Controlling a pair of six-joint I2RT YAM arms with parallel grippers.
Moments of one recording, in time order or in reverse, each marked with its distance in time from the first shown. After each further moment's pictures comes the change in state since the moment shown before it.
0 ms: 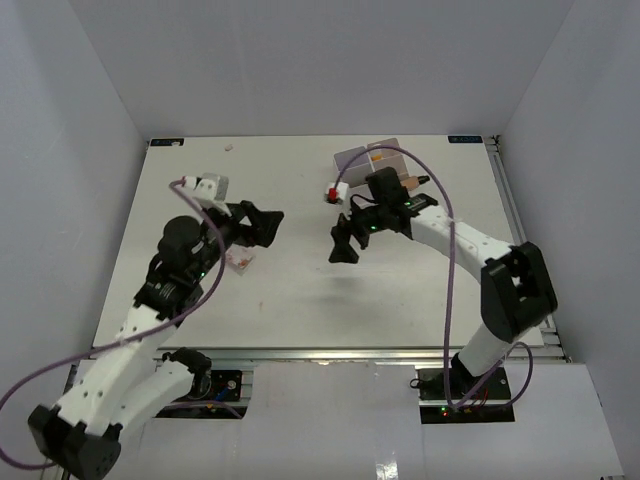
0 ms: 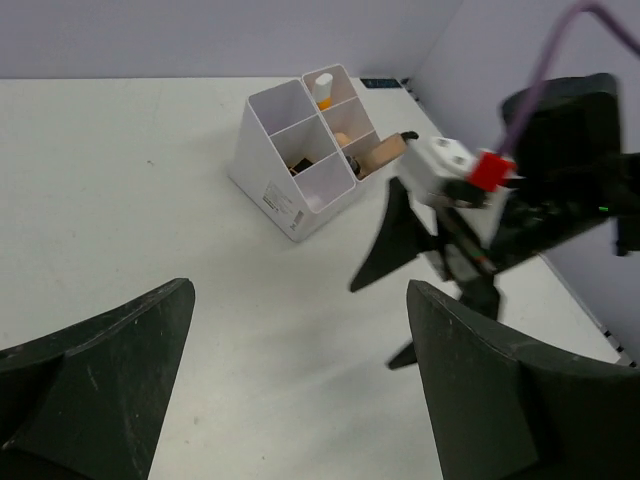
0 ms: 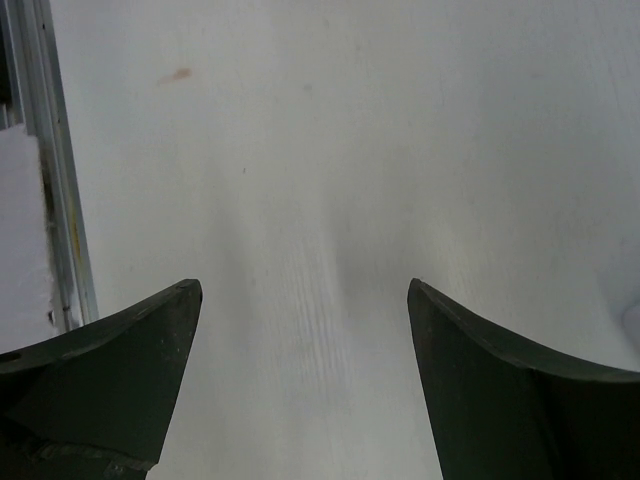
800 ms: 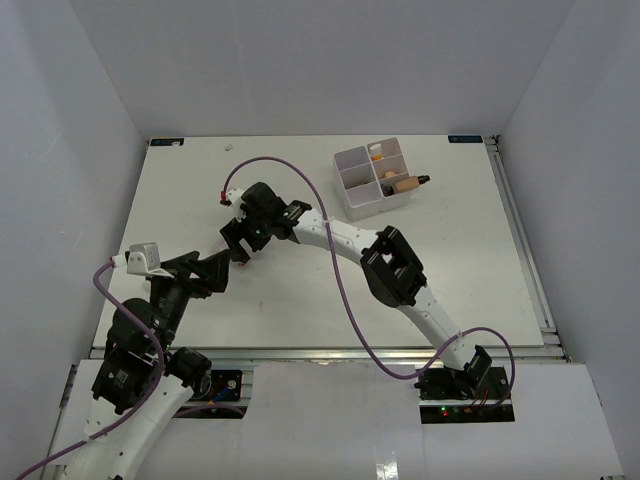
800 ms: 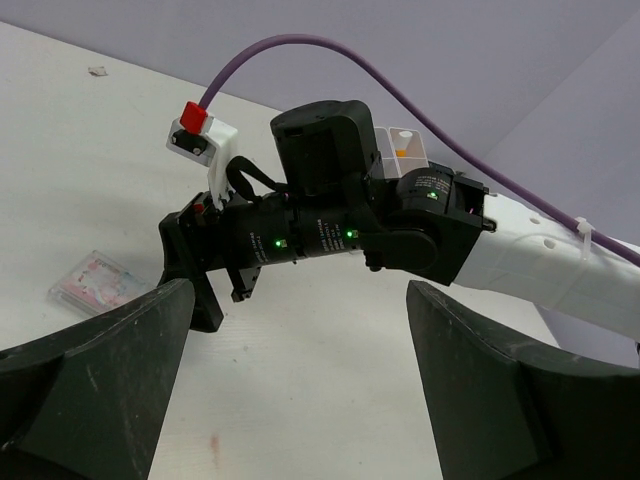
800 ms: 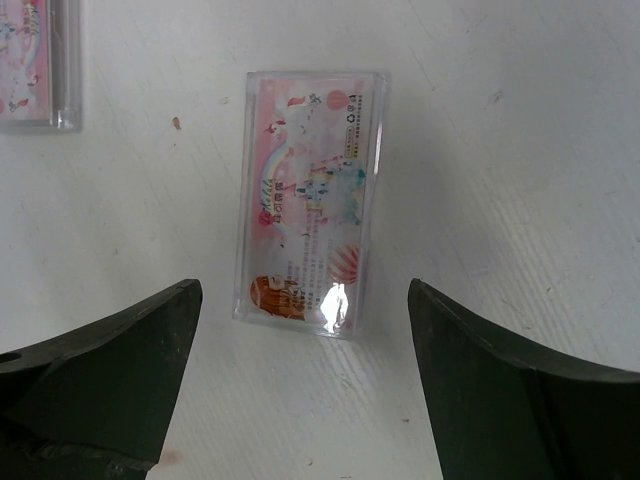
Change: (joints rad) left arm 0.000 -0.572 -0.148 -0.338 -0.281 -0.112; right arm 0.368 0.766 0.871 0.001 0.434 0.507
